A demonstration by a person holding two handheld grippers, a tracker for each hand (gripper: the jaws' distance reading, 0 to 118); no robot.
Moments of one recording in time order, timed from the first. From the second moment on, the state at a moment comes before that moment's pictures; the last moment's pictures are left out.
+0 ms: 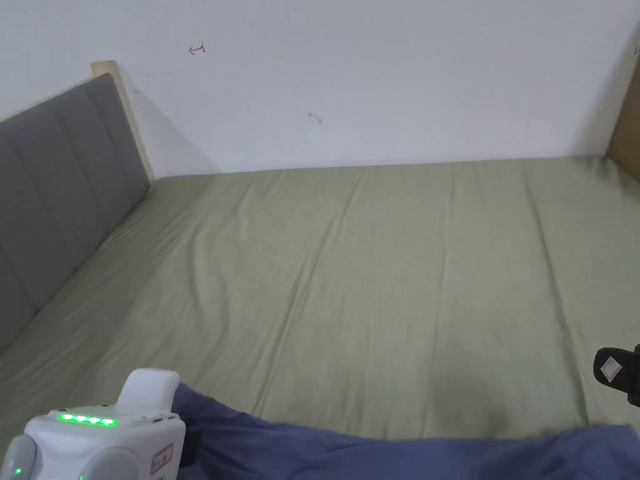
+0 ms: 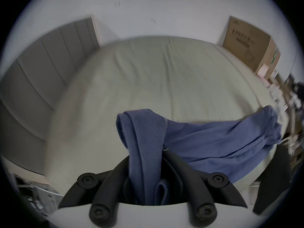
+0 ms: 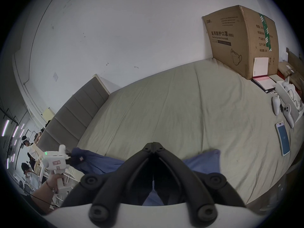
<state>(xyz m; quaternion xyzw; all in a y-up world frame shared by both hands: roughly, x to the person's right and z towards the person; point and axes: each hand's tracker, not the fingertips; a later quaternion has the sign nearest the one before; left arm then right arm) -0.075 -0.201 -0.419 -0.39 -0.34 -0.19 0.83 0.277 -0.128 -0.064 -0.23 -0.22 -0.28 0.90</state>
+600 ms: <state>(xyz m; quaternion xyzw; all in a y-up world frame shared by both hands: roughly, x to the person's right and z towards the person) 0.085 -0.235 -0.335 -0.55 -0.53 0.00 0.64 0.287 -0.140 -0.014 -0.22 -0.23 -0.32 0.89</state>
